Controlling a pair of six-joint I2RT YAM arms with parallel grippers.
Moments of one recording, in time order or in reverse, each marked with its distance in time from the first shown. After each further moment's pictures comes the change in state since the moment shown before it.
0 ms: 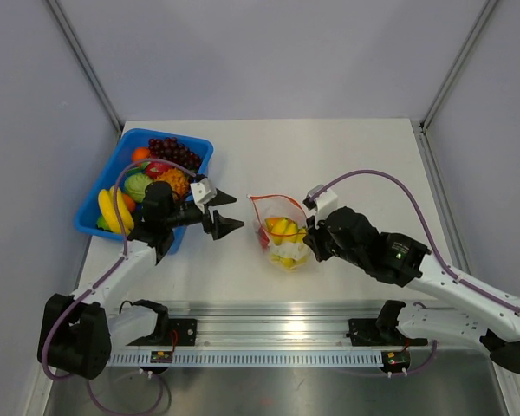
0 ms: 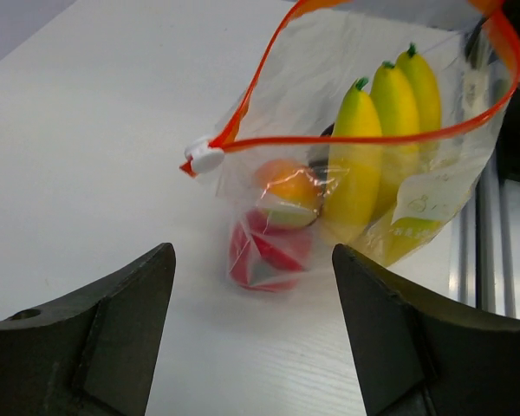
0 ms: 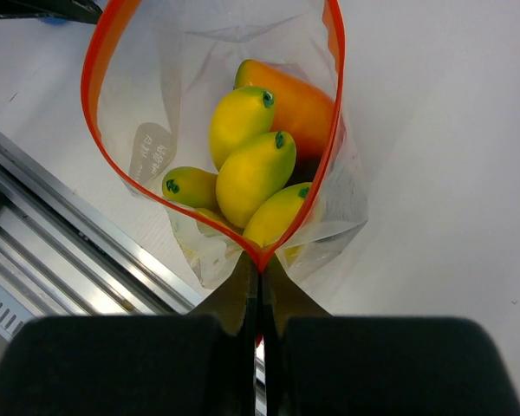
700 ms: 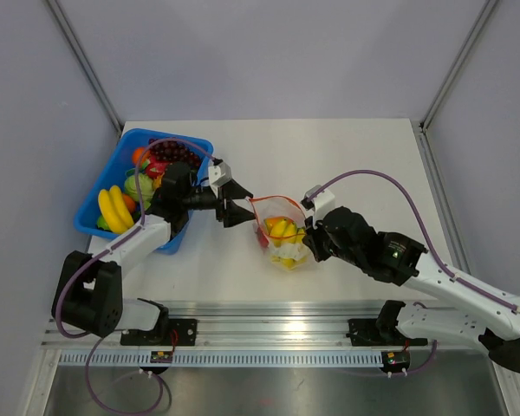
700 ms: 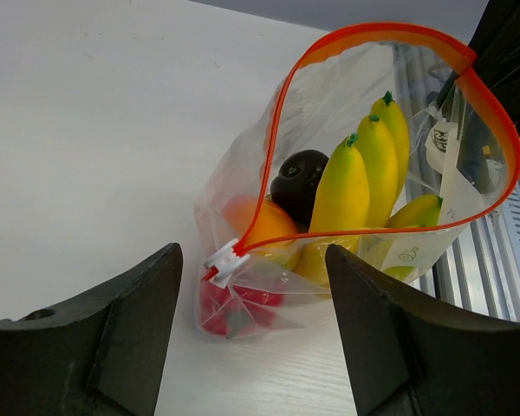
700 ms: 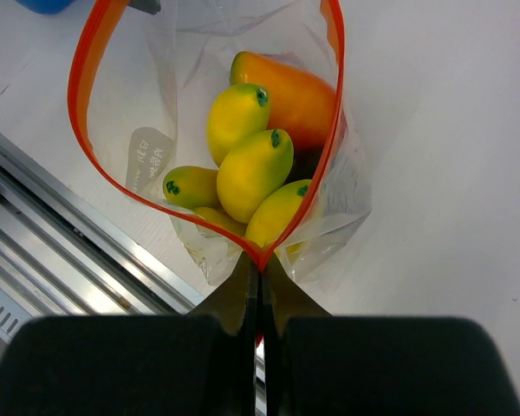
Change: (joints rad) left arm -0.053 0.274 0.183 0.071 0.150 -0.093; right arm 0.000 0.015 -0.003 -0.005 0.000 0.000
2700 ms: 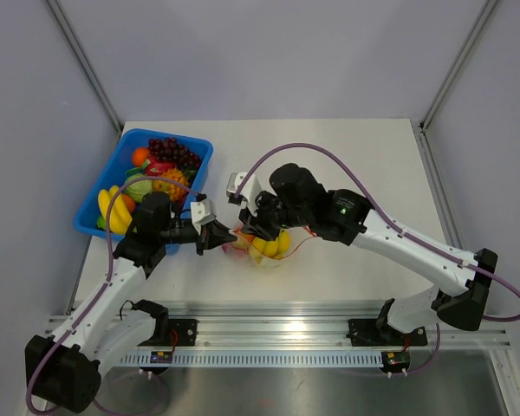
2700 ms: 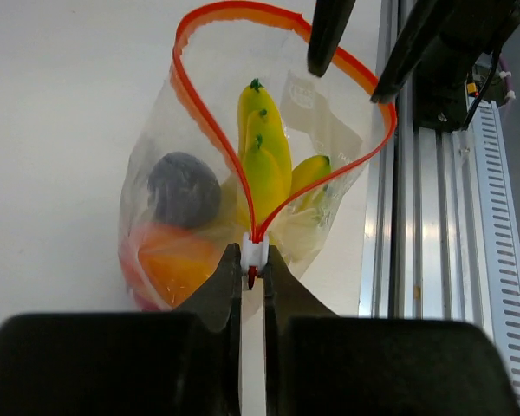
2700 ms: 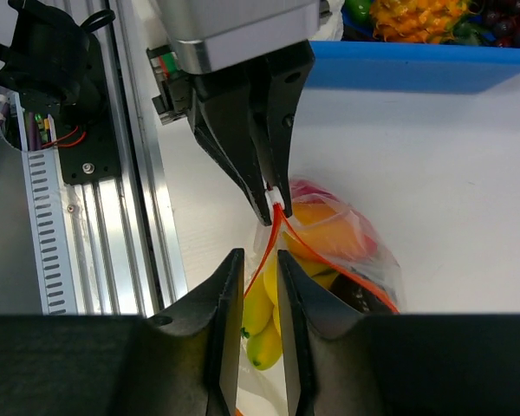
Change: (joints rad) left arm -0.005 -0.483 -0.146 -0.494 -0.079 0.221; right arm 0.035 0.462 0.524 0.013 -0.471 -0.480
